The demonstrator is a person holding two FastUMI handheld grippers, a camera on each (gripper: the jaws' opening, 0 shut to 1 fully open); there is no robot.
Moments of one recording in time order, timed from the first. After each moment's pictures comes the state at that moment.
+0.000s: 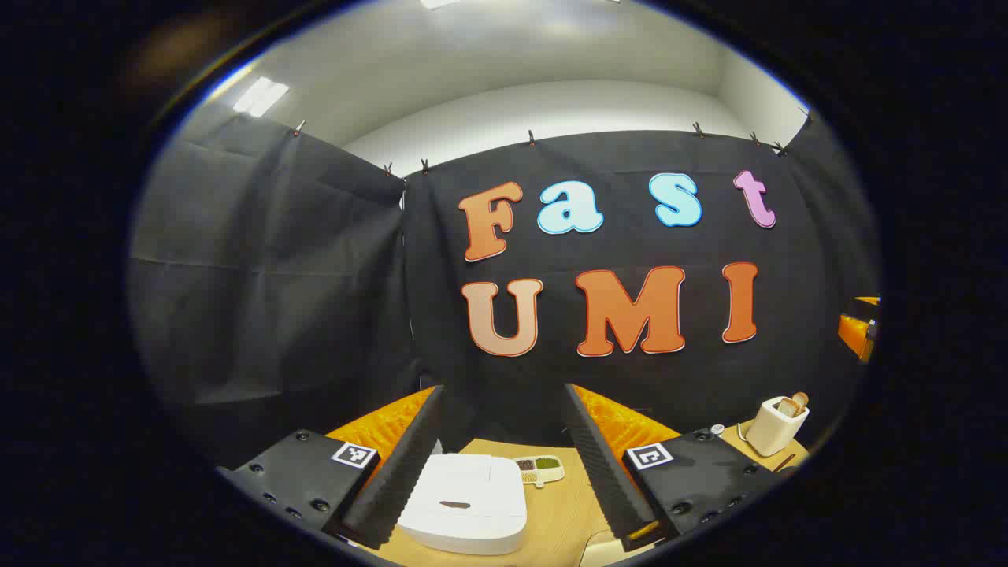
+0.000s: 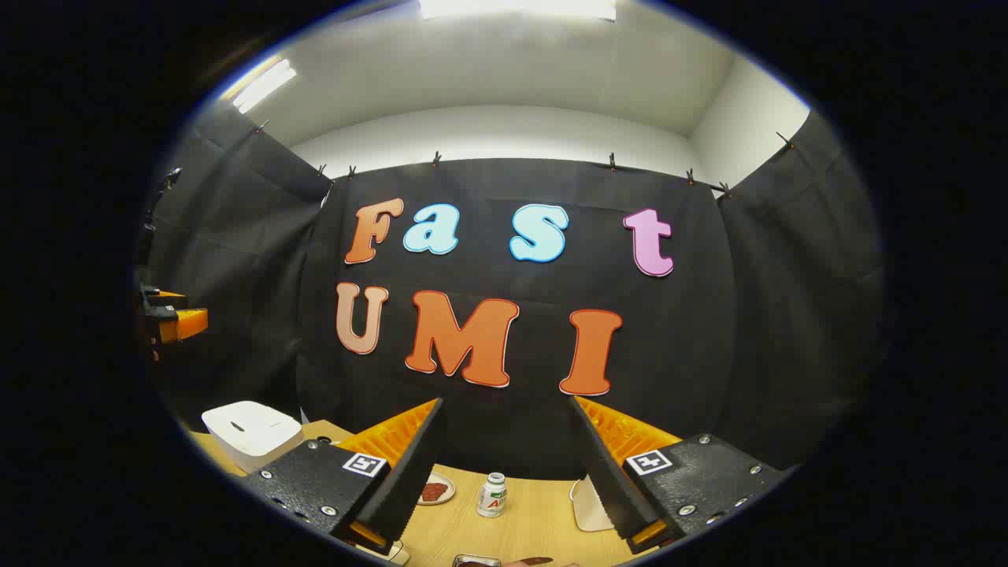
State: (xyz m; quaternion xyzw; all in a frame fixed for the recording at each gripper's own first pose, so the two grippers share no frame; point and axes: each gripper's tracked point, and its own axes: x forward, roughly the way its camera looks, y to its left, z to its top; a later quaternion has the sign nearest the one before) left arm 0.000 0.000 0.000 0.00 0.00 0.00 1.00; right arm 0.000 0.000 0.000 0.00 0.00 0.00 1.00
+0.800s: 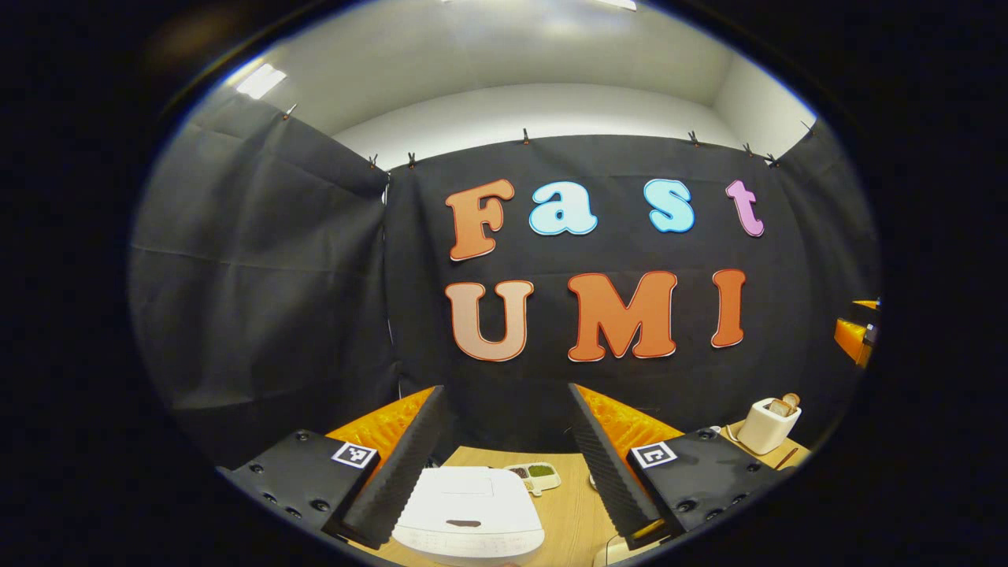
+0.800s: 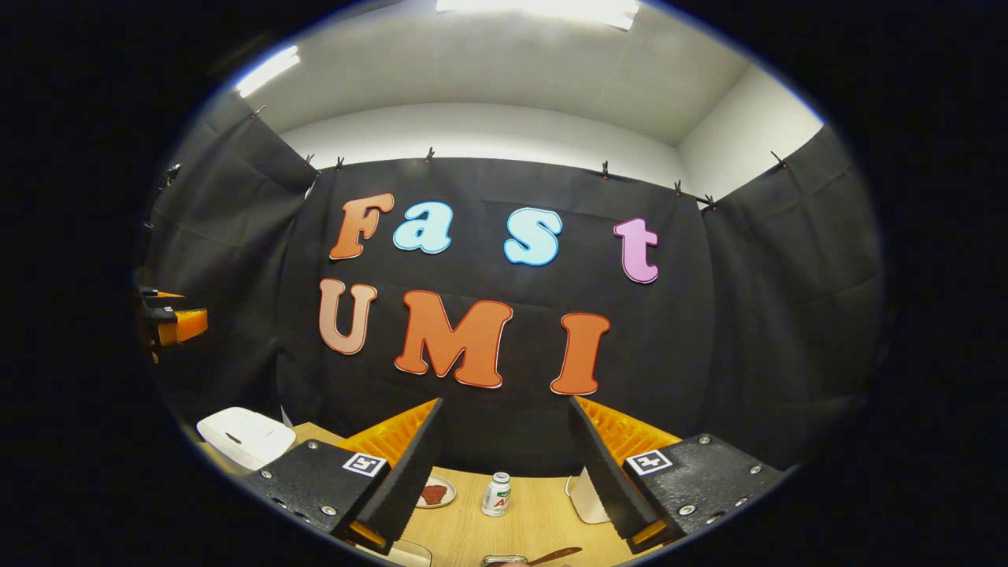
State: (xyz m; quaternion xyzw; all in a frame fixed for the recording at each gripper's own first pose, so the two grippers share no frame) left arm 0.045 0.033 -0.003 -0.02 -0.01 -0.06 1.00; right arm -0.010 0.046 0.023 -0.01 0.00 -0.06 1.00
